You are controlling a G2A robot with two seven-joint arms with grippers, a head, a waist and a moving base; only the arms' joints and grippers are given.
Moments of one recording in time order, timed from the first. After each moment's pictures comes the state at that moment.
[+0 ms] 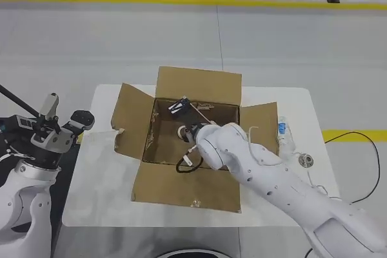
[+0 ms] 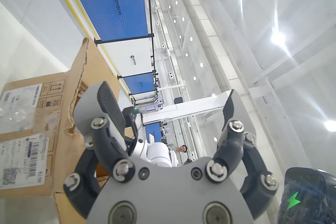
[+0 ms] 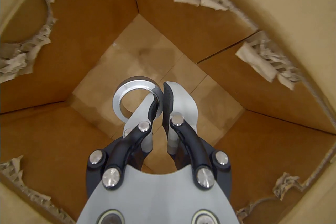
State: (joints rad) left arm 1.57 -1.22 -1.95 -2.07 -0.54 0.03 -0.46; right arm -0.42 -1.38 0.46 -1.40 -0.88 0.32 1.04
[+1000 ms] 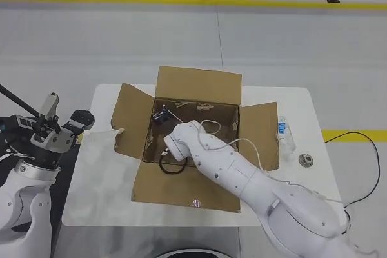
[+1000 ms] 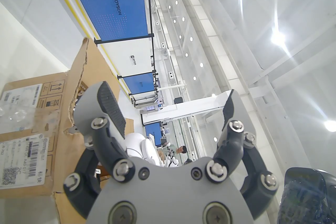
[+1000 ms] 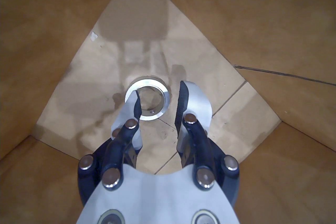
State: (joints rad) left arm 1.57 -1.22 -1.95 -2.07 -0.54 0.03 -0.46; right arm -0.32 -1.72 0.31 -0.85 -0.86 0.35 0.99
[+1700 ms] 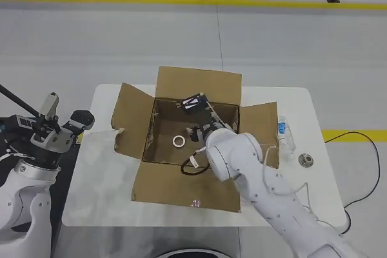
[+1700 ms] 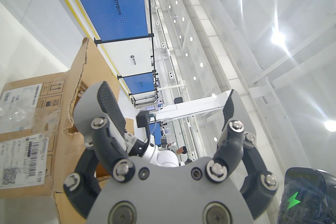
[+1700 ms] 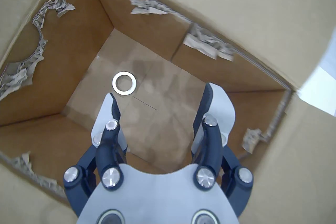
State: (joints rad) left arm 1.57 -1.22 -1.95 -2.07 -0.54 0.03 -0.46; right arm -0.79 -1.40 0.87 -1.80 -1.34 0.29 1.21
